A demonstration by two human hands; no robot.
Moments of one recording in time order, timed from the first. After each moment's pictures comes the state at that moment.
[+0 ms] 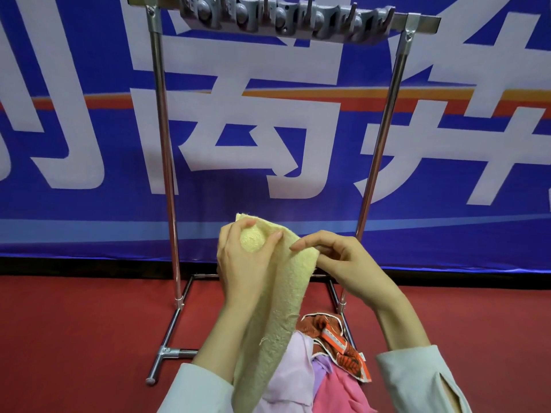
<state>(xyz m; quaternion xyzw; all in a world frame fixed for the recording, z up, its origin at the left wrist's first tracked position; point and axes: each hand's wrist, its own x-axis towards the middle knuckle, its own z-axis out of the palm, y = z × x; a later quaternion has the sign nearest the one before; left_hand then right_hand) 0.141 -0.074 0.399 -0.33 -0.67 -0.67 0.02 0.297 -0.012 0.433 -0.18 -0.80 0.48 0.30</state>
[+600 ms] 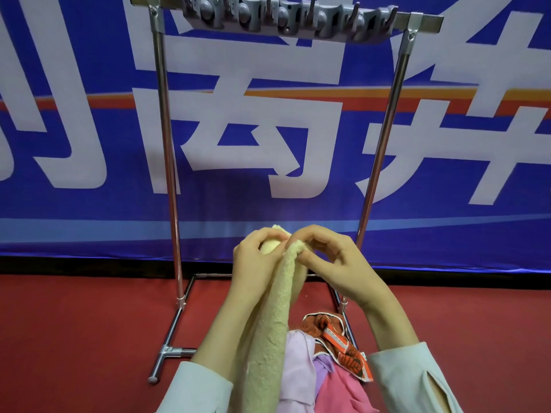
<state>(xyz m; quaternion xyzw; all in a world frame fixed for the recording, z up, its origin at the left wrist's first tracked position) 0.138 -0.075 0.401 -0.42 -0.63 -0.63 -0.16 0.281 -0.019 0.432 -0.10 -0.84 0.38 0.37</state>
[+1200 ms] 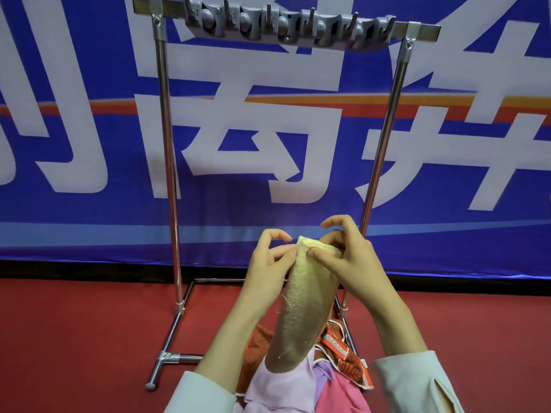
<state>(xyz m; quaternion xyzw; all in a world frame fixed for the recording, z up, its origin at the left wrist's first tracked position) 0.156 -0.077 0.406 -0.42 -0.47 -0.69 -0.35 0.293 -0.005 0.432 -0.28 -0.80 0.36 0.40</state>
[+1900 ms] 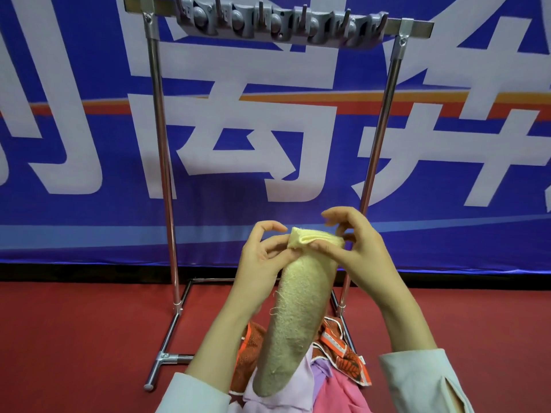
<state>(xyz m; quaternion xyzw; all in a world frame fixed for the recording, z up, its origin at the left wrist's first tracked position) 0.153 -0.079 0.413 -0.46 -0.43 -0.70 -0.33 0.307 -0.002 0.441 -0.27 -0.79 0.33 0.44</state>
